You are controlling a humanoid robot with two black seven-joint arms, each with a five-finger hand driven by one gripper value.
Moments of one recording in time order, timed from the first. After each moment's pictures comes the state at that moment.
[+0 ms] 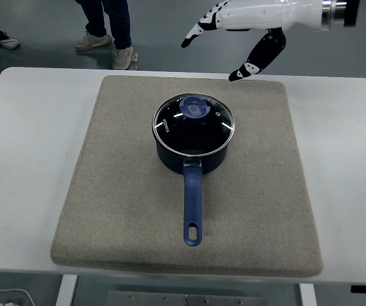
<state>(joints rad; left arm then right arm) 0.05 0.00 -0.13 -0.15 0.08 -0.05 -0.03 1.68 -0.50 -0.07 1.10 -1.35 0.19 0.61</state>
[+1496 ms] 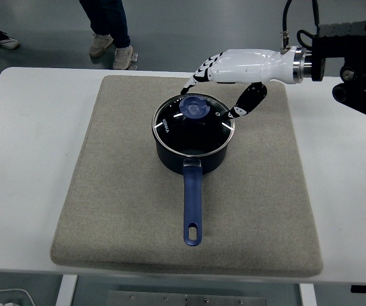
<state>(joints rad) 0.05 0.00 -0.13 -0.15 0.08 -0.05 -0.03 1.52 -0.41 -0.14 1.02 -1.39 0.06 0.61</state>
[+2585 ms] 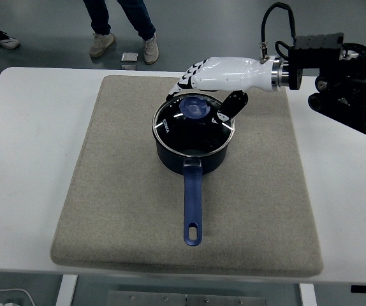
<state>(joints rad) 0.05 0.00 -0.13 -0.15 0.08 -0.05 -0.03 1.49 -0.30 -0.17 0.94 -1.39 -0.01 0.61</state>
